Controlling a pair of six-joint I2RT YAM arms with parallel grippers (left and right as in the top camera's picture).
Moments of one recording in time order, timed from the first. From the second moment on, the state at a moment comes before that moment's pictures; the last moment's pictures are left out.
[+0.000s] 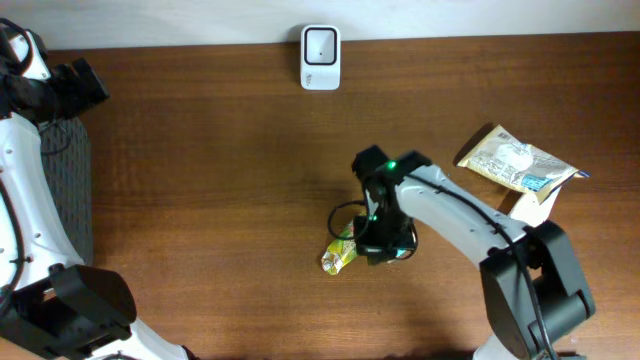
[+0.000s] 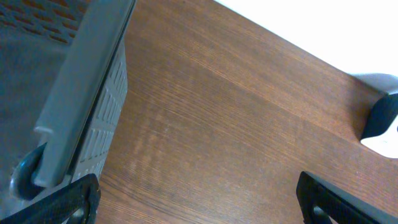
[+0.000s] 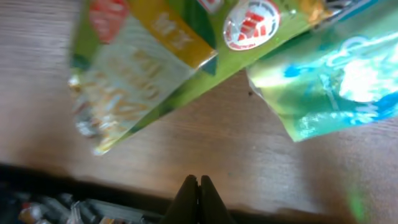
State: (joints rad) left arm 0.40 1.86 2.03 -1.10 0.15 -0.13; right arm 0.52 1.80 1.19 -1.12 -0.33 0.50
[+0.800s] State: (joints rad) left arm 0.40 1.86 2.03 -1.10 0.15 -0.13; right arm 0.37 1.85 1.21 -0.75 -0.43 0.40
